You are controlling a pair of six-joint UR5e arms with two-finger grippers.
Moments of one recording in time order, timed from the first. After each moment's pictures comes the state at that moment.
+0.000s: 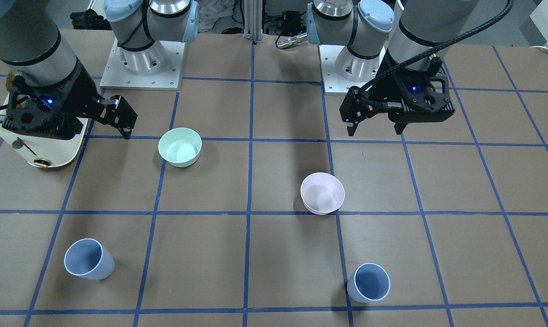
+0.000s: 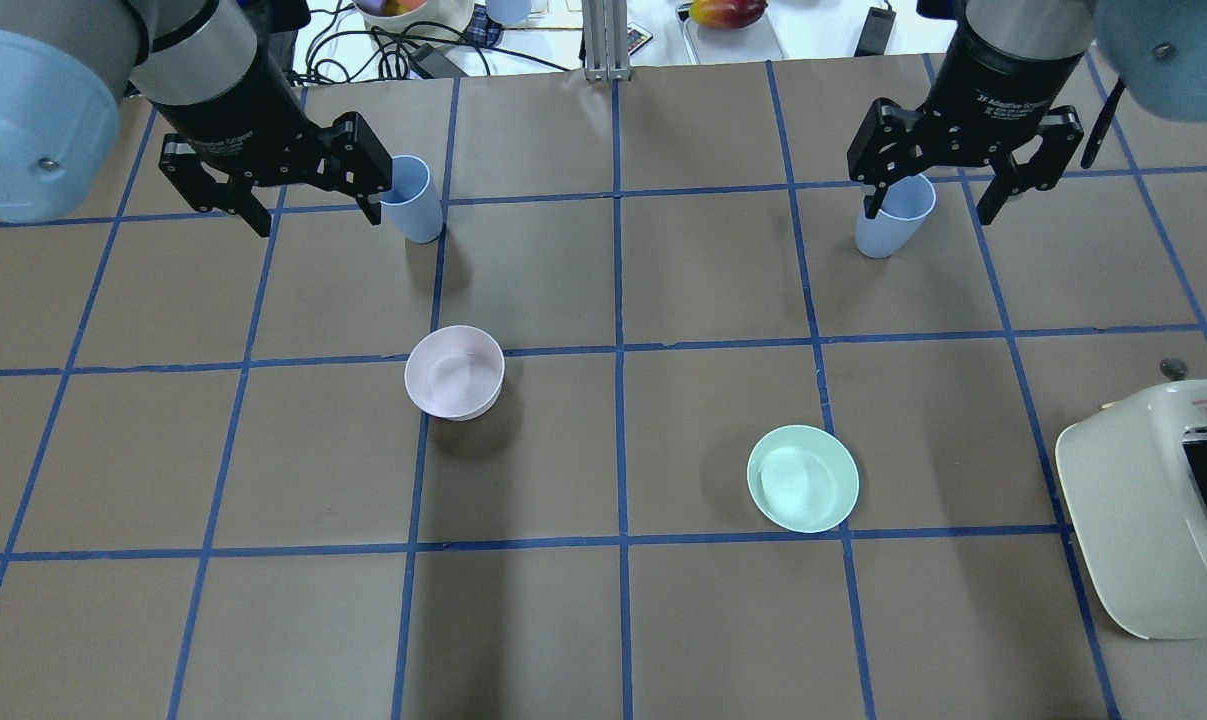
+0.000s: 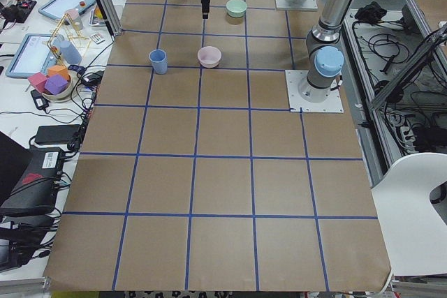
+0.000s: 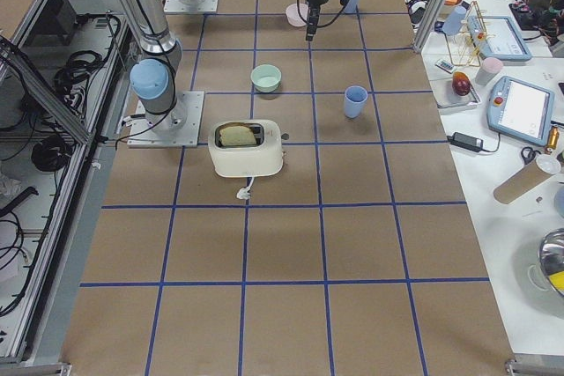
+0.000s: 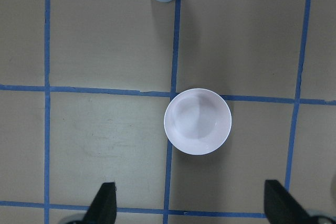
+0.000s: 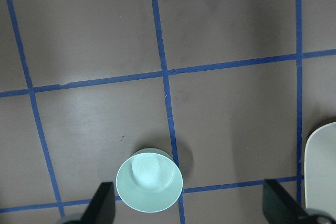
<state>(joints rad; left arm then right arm) -1.59 -1.61 -1.54 -1.51 1.57 -0.08 1.51 -1.48 1.50 -1.53 -1.56 0.06</state>
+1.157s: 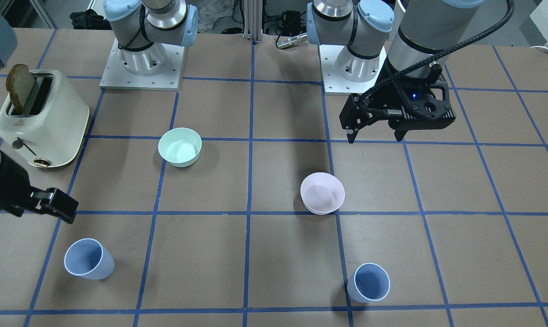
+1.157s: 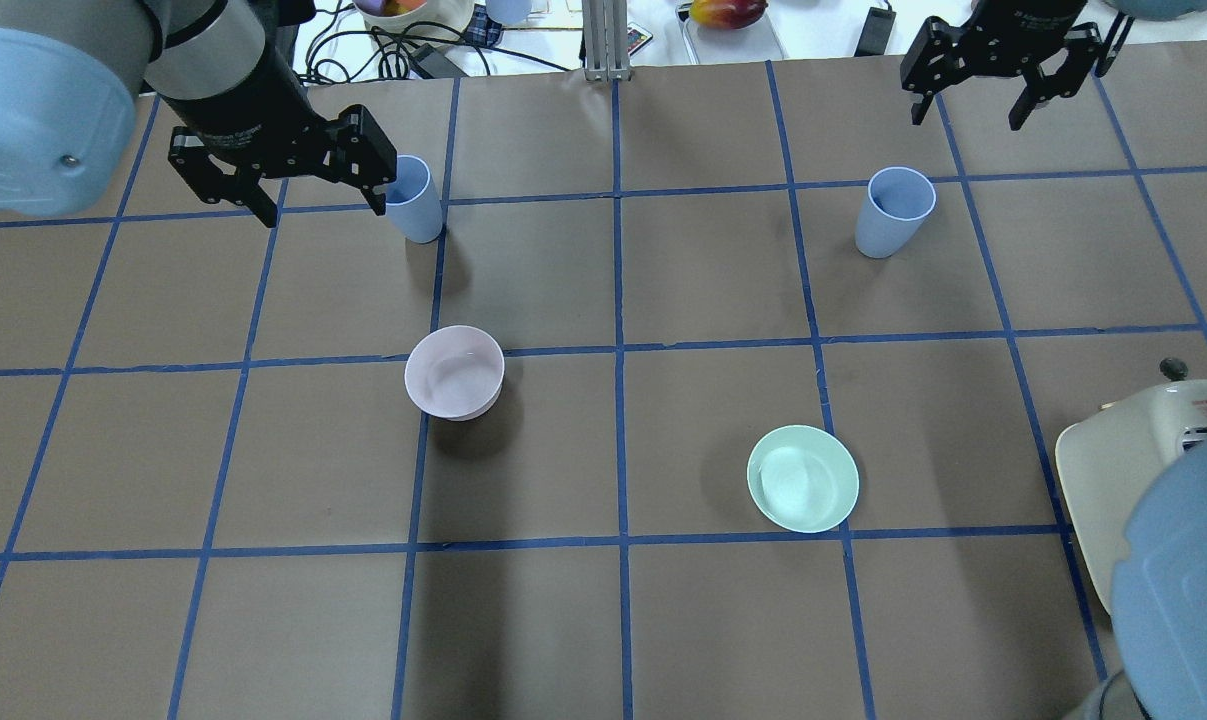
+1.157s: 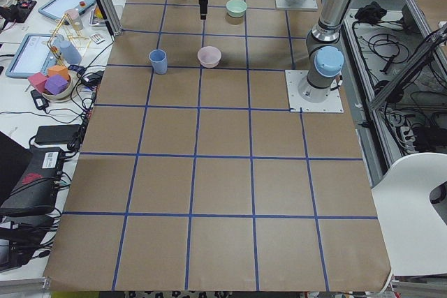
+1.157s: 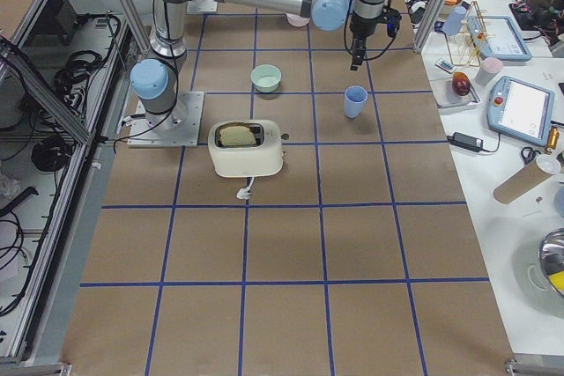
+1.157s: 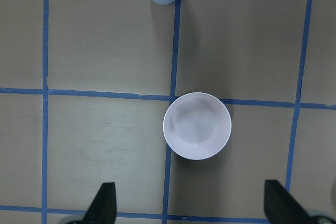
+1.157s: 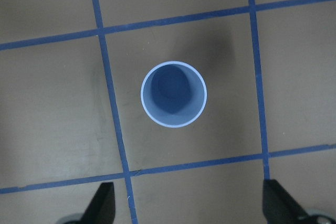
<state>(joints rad) -1.59 -1.64 -1.53 -1.47 1.57 -0.09 1.40 -1.16 1.25 -1.66 -1.57 -0.05</state>
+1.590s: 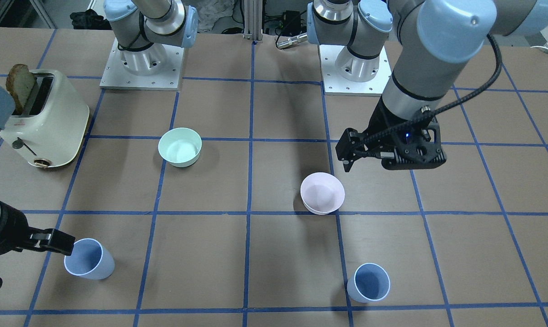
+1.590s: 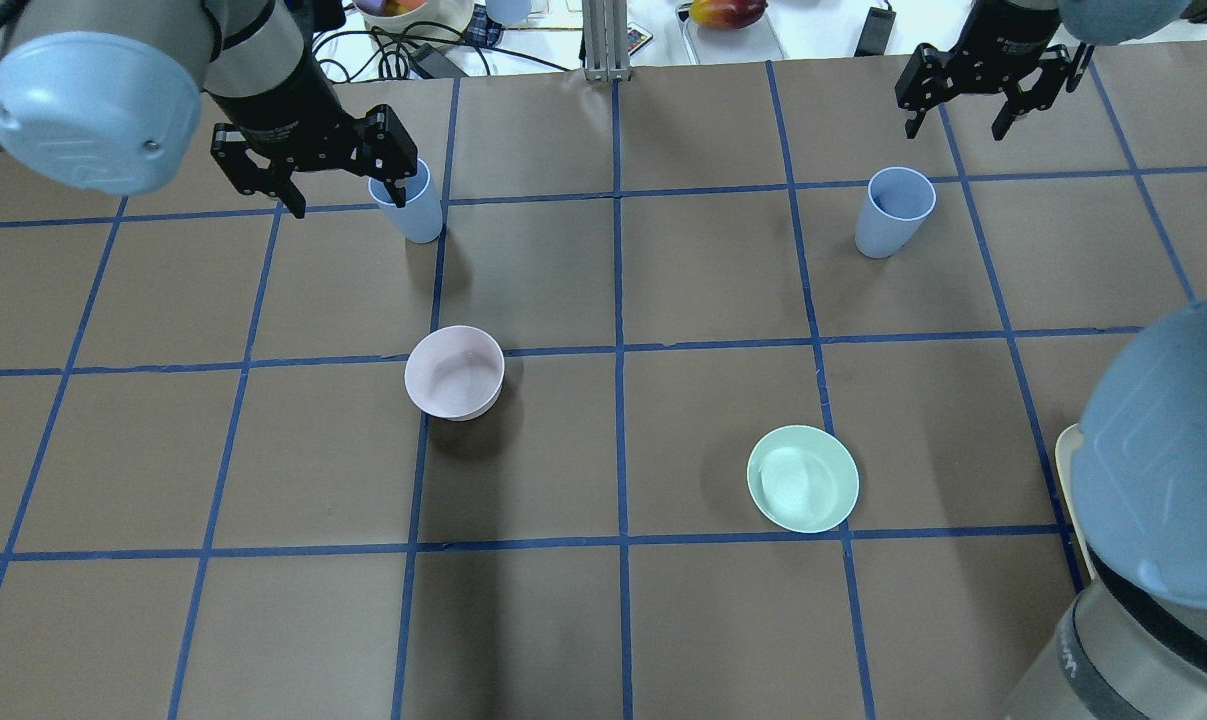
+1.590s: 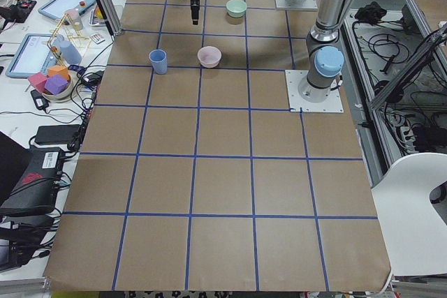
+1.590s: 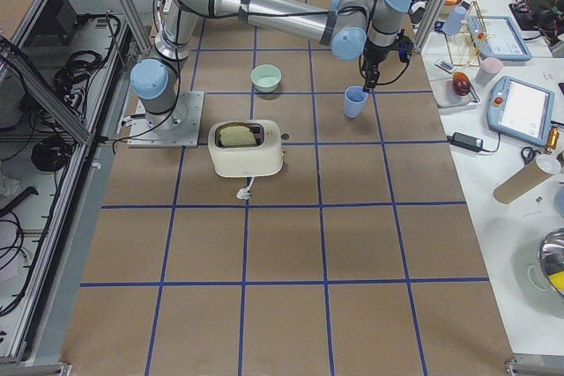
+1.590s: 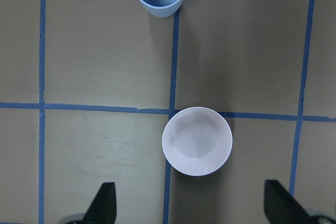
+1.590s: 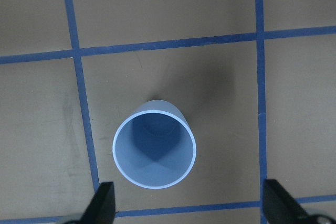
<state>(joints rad) -1.59 -1.76 -1.51 -1.37 1.57 -0.08 1.37 -1.04 1.23 -1.72 -1.57 -0.12</state>
